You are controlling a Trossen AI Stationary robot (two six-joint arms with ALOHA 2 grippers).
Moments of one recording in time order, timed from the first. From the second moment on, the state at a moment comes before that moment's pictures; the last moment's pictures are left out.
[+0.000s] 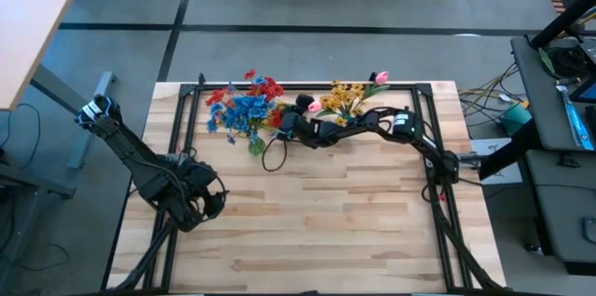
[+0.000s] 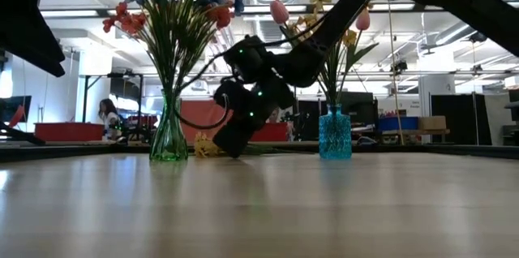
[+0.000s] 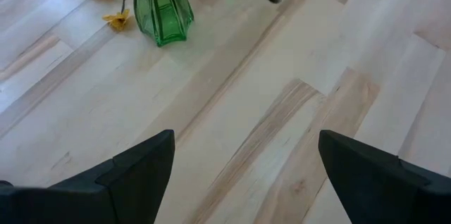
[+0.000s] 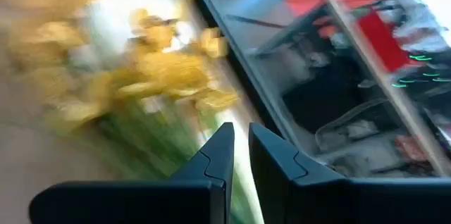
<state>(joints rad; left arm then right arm) -0.82 1.09 0.76 -1.09 -0.69 -1.45 -0.24 2.36 1.50 0.32 0.77 -0.42</state>
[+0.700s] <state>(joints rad) -0.82 1.09 0.76 -1.09 -0.69 -1.44 -0.29 2.35 1.69 -0.23 0.54 -0.26</state>
